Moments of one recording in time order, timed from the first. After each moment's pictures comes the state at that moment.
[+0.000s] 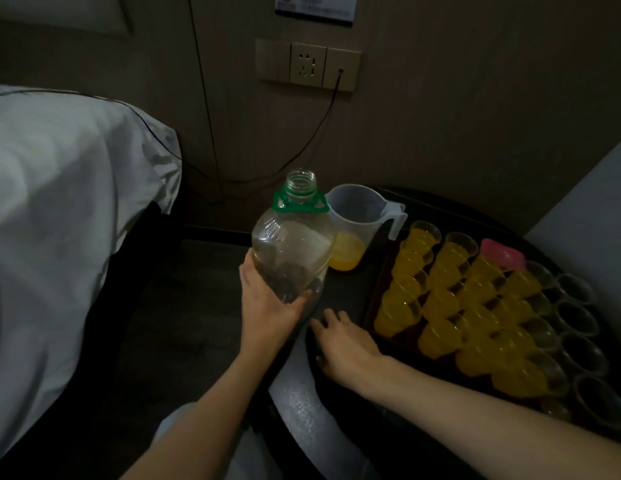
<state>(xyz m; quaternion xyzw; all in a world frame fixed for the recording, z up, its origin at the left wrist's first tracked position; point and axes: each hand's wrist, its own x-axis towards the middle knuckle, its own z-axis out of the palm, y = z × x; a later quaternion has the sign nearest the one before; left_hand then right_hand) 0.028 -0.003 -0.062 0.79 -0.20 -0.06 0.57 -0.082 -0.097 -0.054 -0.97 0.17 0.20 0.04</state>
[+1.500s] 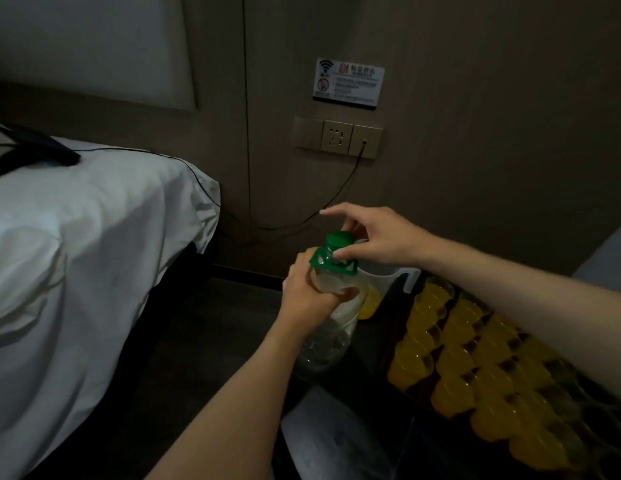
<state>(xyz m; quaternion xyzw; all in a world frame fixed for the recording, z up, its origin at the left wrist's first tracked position) 0.062 -0.034 0.016 0.73 -0.30 -0.13 0.60 -0.010 -0.173 0.158 -0.98 0.01 -0.02 0.22</state>
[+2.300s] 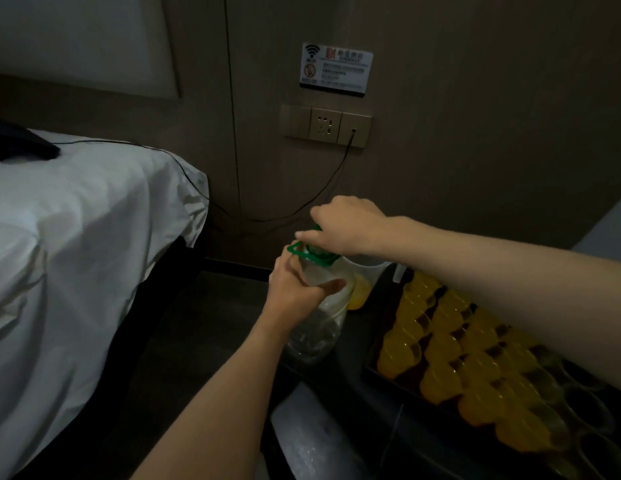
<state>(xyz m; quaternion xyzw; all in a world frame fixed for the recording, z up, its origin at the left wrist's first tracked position) 0.068 -0.039 0.005 0.74 -0.26 -0.16 0.60 0.022 -0.148 0.158 -0.99 0.07 0.03 -0.08</state>
